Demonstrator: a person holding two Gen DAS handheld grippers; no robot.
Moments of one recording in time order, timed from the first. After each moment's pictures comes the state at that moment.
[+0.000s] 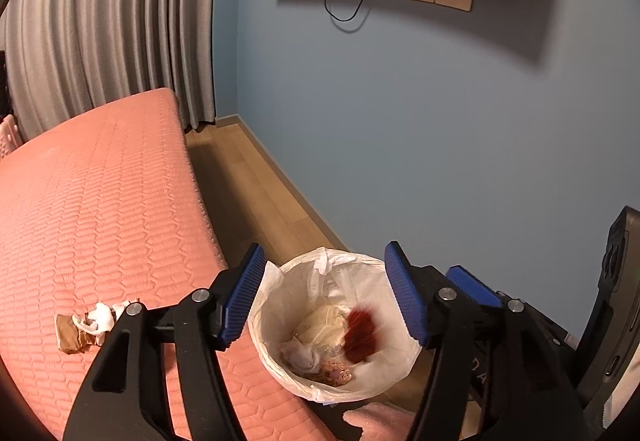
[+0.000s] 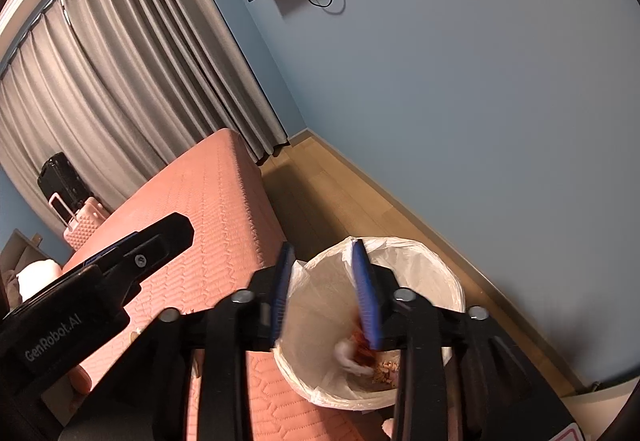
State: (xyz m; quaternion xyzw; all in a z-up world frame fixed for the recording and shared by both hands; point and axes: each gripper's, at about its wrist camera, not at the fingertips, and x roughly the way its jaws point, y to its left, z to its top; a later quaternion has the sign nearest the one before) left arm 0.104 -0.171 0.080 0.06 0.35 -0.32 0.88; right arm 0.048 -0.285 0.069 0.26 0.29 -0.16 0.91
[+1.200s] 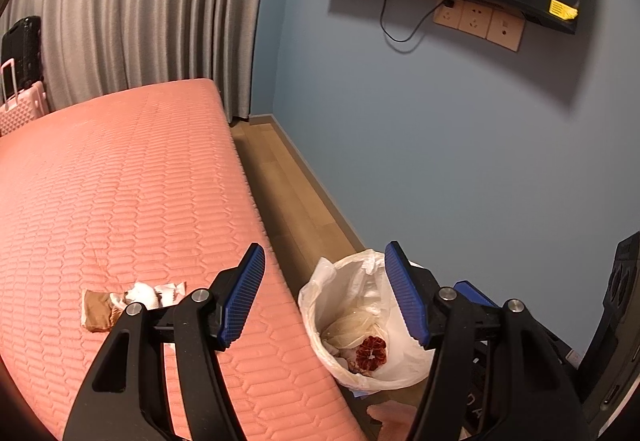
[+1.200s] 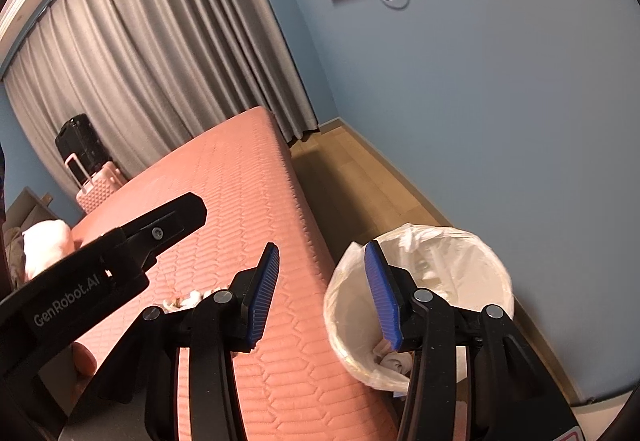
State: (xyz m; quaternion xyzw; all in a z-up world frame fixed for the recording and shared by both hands) left arm 0.122 -0.095 0.087 0.01 0.35 -0.27 0.90; right arm 0.067 -0.215 0.083 0.21 0.31 -0.11 0.92
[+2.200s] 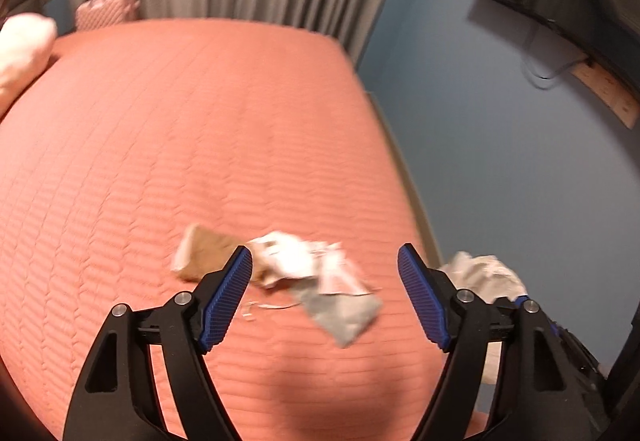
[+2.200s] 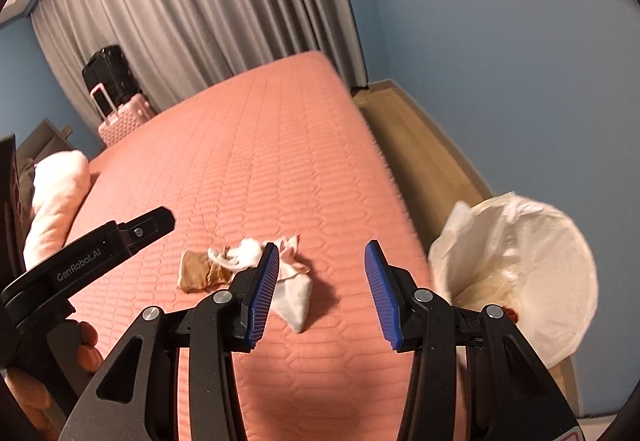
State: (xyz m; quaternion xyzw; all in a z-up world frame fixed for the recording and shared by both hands) left arm 0.183 0.083 0.017 -0.09 0.42 -0.12 0.89; right arm 0.146 -0.097 0.041 0.16 0.38 -0.03 0.91
